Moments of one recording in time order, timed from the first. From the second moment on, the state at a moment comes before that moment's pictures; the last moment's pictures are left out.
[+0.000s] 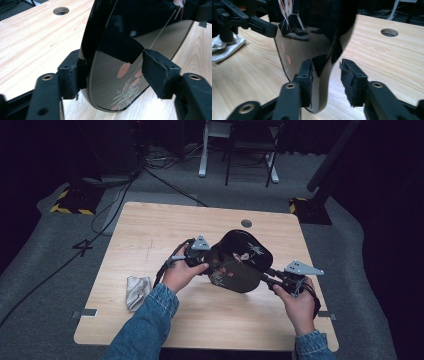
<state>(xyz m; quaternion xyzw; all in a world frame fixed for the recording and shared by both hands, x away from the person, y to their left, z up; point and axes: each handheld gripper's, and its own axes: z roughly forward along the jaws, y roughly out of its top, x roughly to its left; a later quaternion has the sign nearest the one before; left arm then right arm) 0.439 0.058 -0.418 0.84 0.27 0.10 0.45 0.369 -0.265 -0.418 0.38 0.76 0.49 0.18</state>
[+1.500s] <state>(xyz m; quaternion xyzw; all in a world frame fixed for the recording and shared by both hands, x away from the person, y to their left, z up) 0.379 0.124 -0.393 0.82 0.31 0.15 0.45 0.365 -0.279 -0.407 0.38 0.76 0.50 0.18</state>
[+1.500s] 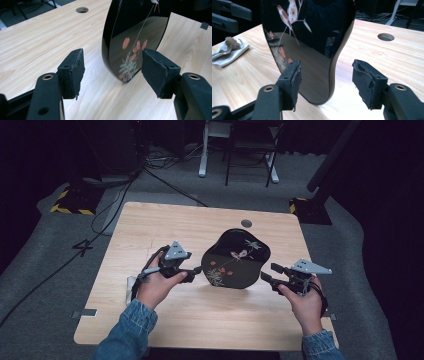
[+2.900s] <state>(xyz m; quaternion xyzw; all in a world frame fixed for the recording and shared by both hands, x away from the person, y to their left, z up) 0.294 0.131 -0.494 0.89 0.29 0.08 0.34 0.323 -0.344 -0.493 0.42 0.82 0.36 0.13</state>
